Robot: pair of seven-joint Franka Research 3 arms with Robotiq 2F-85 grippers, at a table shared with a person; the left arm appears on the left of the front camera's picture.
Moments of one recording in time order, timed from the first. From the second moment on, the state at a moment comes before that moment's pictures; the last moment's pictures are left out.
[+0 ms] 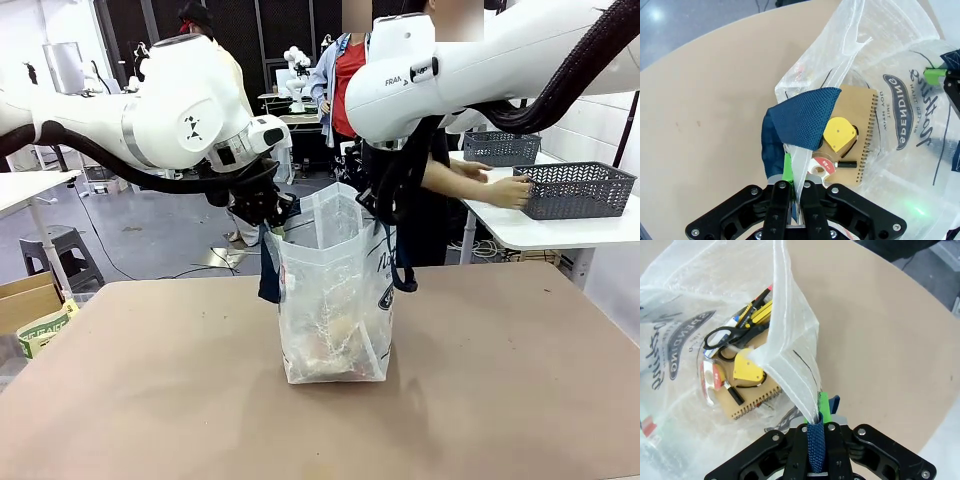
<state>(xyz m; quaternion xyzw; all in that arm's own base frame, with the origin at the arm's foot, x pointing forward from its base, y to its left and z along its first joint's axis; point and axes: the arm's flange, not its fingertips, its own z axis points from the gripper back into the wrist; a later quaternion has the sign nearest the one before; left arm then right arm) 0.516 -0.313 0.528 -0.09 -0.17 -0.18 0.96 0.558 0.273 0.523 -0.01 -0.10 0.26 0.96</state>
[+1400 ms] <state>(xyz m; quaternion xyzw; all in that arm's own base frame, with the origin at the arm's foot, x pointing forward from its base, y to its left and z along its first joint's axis) 0.512 -0.363 0.532 -0.08 -0.14 -0.12 0.98 0.572 0.317 0.522 0.01 -0.12 0.09 0.99</state>
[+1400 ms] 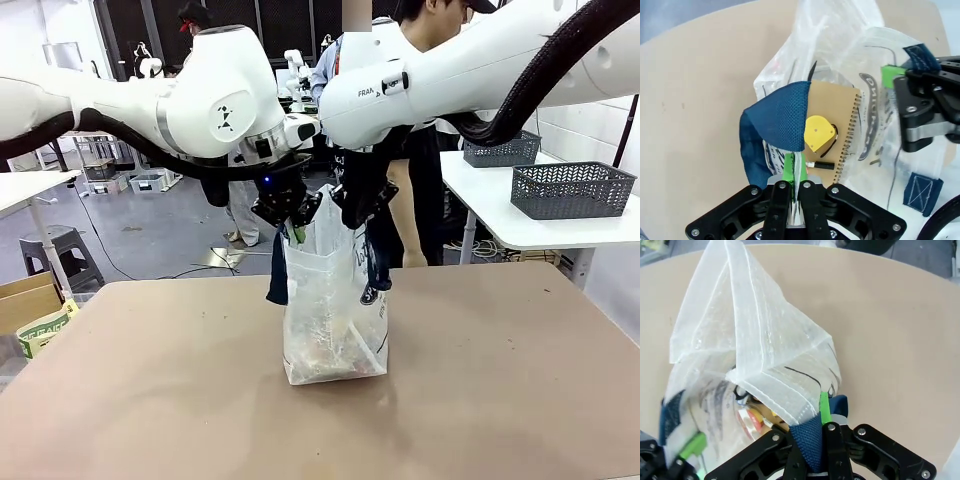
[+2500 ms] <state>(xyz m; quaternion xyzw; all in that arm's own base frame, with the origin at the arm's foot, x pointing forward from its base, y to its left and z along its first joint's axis) 0.517 -0.374 0.534 -0.10 -0.17 -0.16 0.97 0.587 0.337 0.525 0.07 -0.16 0.09 0.98</state>
